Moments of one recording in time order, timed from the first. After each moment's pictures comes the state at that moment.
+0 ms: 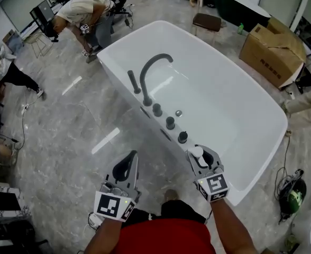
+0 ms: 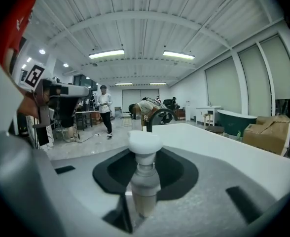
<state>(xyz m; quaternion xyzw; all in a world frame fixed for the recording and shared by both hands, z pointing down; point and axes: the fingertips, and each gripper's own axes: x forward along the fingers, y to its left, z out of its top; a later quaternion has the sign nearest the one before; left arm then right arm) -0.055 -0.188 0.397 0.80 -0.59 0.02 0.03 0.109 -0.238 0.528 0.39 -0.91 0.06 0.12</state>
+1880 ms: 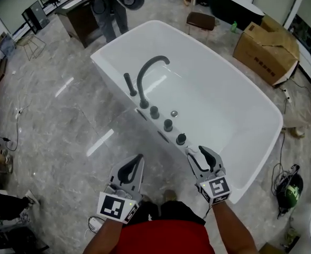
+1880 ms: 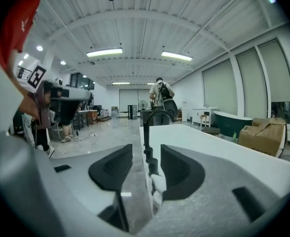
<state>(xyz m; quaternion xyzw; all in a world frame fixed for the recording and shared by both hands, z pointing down) -0.055 -0.204 0.404 0.84 -0.55 0.02 0.05 0.104 -0.243 0.518 0.41 -0.90 0.06 0.13</state>
